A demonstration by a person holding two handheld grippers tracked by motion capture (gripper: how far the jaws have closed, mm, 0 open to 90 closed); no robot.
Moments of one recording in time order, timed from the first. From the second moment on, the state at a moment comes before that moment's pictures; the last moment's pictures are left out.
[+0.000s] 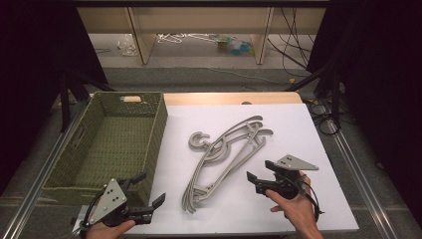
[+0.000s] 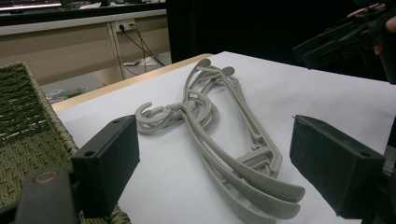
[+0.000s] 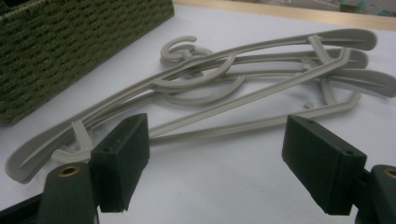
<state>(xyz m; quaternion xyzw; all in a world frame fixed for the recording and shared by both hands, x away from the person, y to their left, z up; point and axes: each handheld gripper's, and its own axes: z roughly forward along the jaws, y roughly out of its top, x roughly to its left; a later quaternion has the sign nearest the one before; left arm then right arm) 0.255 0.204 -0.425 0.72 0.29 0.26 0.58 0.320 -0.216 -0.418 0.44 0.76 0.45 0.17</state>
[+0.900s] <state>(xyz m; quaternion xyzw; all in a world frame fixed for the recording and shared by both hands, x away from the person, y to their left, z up) 0.254 0.203 -0.425 0.72 0.28 0.26 0.58 0.414 -0.152 -0.466 0.53 0.78 0.32 0.13</state>
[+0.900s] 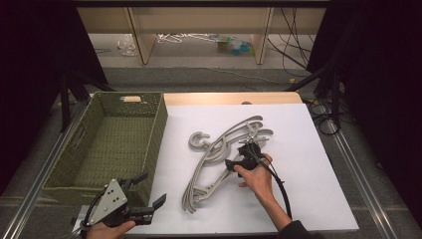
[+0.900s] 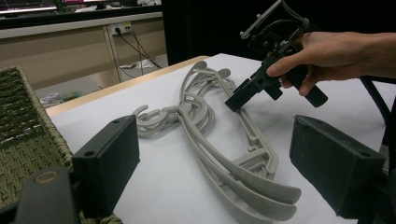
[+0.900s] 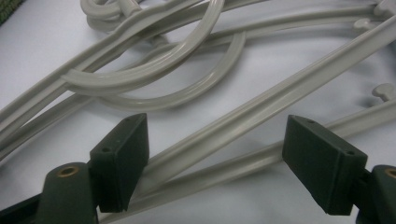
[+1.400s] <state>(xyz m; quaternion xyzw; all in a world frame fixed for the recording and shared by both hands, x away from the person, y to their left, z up) 0.253 0.204 -0.424 0.72 0.27 0.26 0.59 0.423 -0.170 -0.465 0.54 0.77 0.34 0.07</state>
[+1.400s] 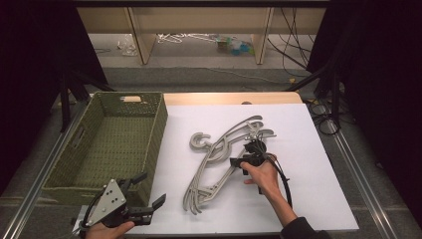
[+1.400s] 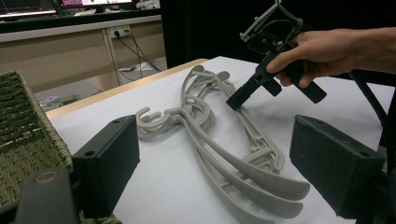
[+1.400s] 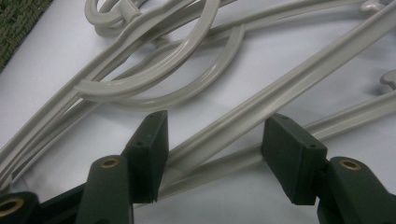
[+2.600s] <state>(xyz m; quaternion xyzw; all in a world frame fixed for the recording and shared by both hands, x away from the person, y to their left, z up) 0.253 0.201 -0.425 0.73 0.27 0.25 0.58 0.448 -0.194 -0.466 0.53 0.78 0.32 0.00</state>
